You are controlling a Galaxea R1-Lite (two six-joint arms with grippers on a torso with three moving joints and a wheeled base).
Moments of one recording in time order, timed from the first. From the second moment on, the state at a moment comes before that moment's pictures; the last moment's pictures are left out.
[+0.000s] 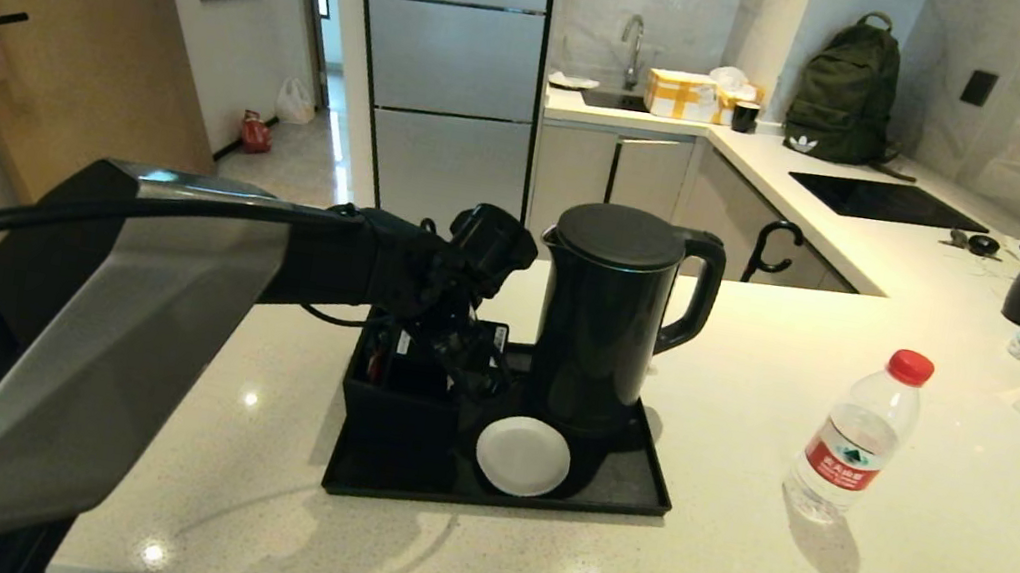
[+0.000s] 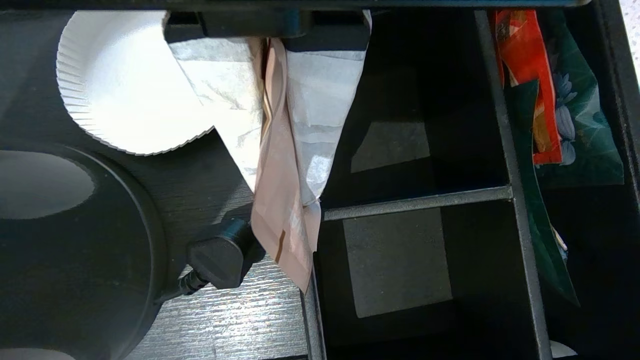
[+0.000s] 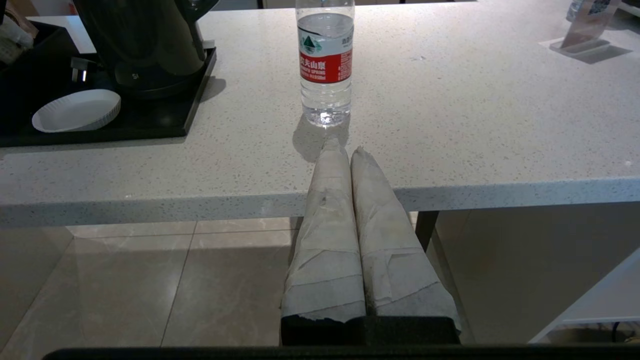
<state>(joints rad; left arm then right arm) -0.59 2.31 -1.93 0.51 0.31 -0.41 0.00 0.00 0.00 0.00 0.01 -0.03</state>
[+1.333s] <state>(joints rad) -0.12 1.77 -1.64 0.77 0.08 -0.56 0.00 0.00 0.00 0.00 0.01 -0.03</state>
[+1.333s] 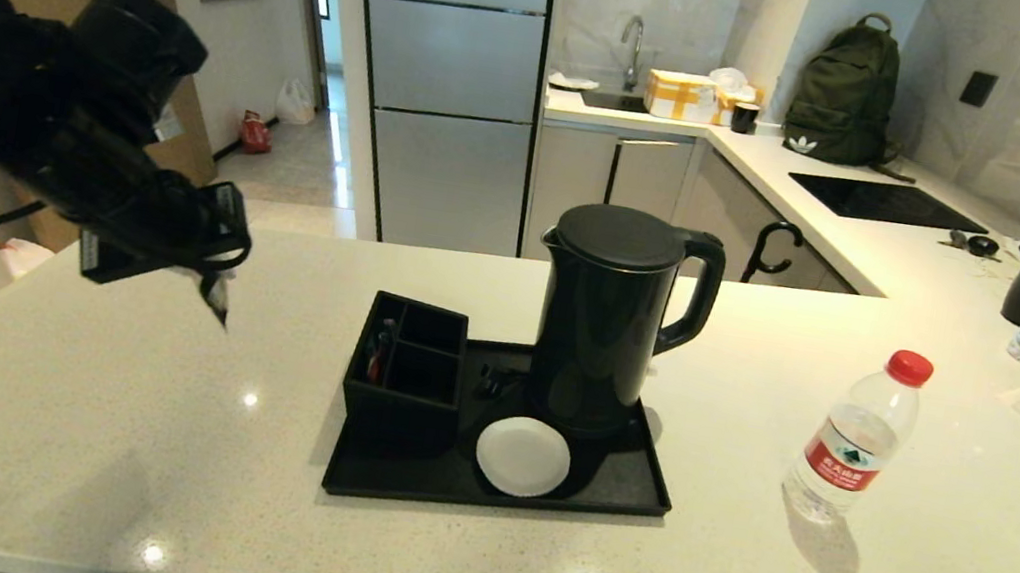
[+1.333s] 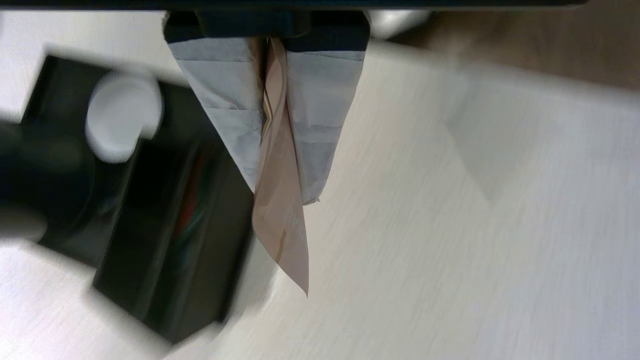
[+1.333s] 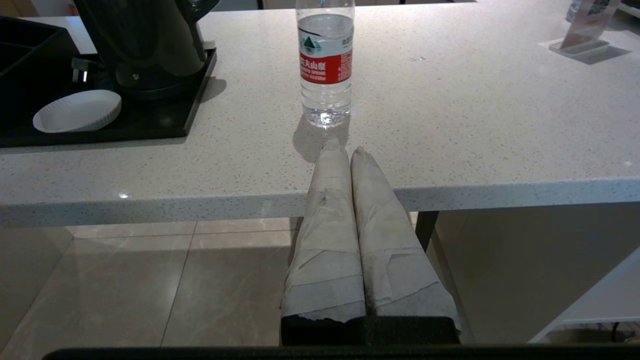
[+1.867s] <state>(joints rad) 0.04 1.73 -1.28 0.63 -0.11 -0.47 0.00 0.00 0.00 0.00 0.01 -0.03</state>
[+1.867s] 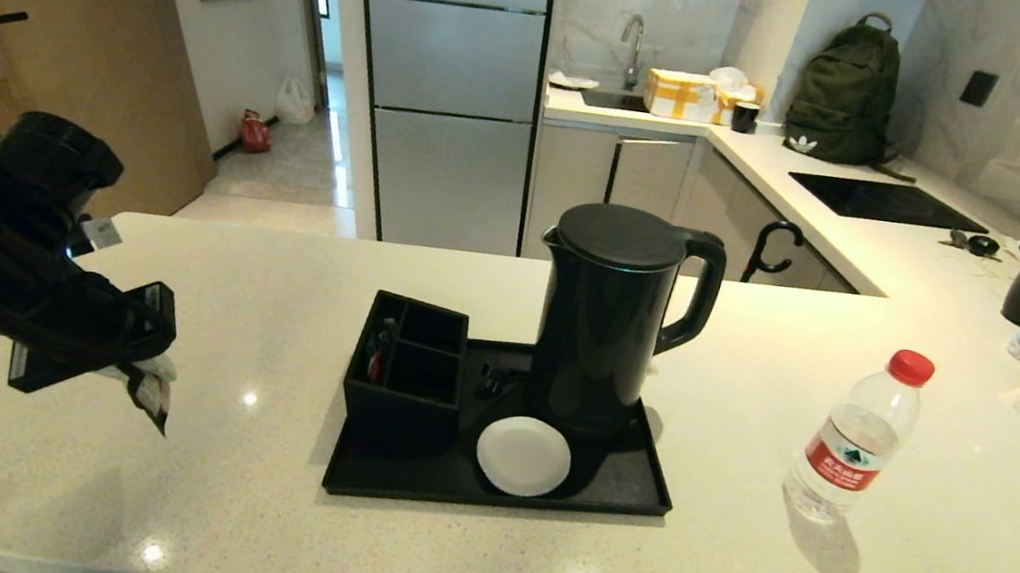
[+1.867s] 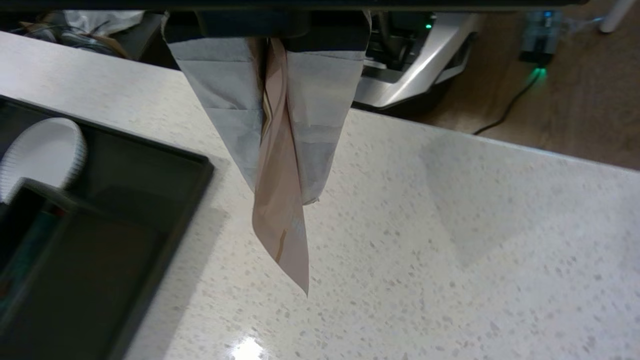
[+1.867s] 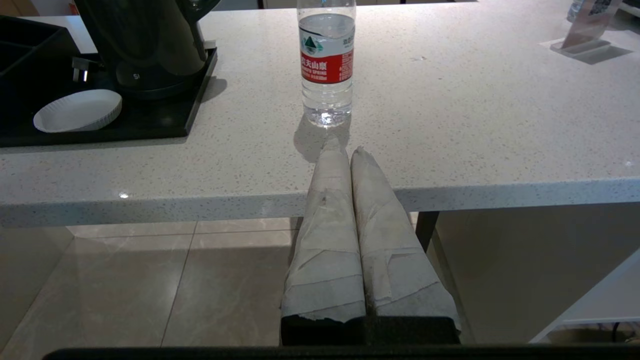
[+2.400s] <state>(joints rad) 0.04 1.93 -1.40 0.54 -0.11 -0.45 0.00 0.00 0.00 0.00 0.01 -0.03</state>
